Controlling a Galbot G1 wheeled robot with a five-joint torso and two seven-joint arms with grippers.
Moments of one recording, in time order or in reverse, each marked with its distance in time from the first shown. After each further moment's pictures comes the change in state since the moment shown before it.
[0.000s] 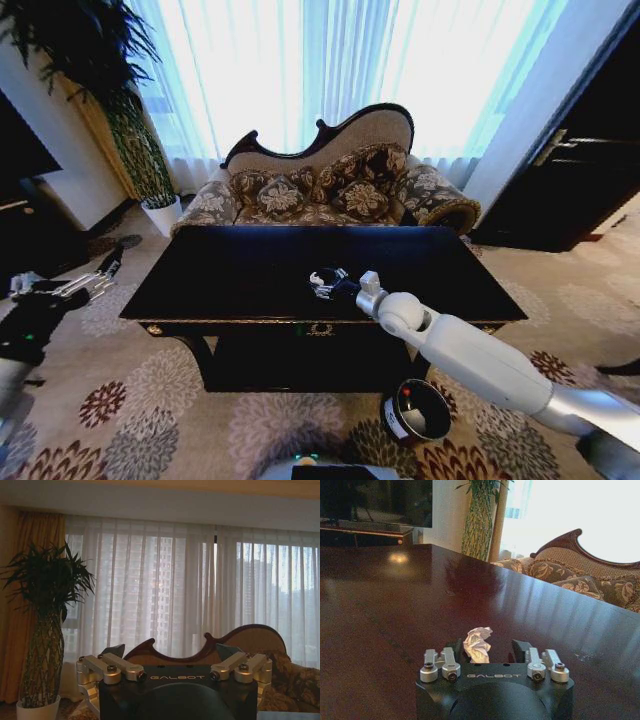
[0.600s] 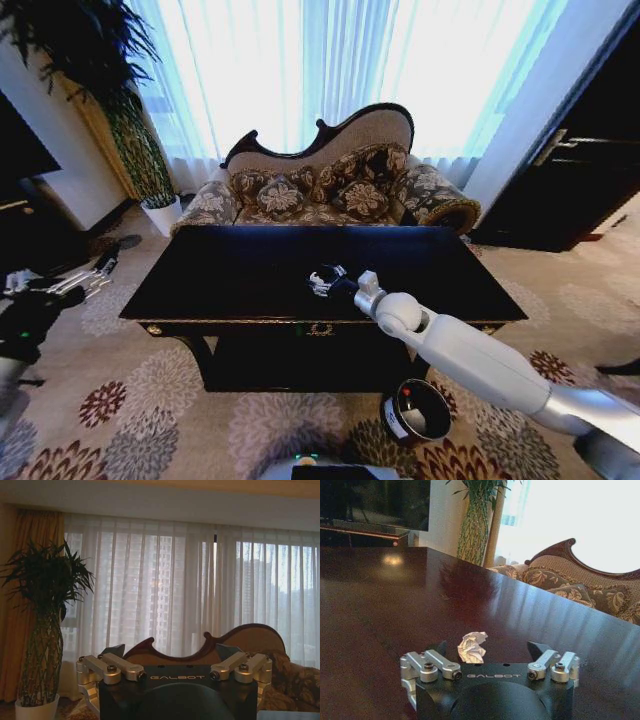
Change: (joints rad) left arm -0.004 0.011 0.005 0.013 -0.003 -0.001 0.001; right arm -0.002 0.012 -0.005 -0.005 -0.045 0.043 0.026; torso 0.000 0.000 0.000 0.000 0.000
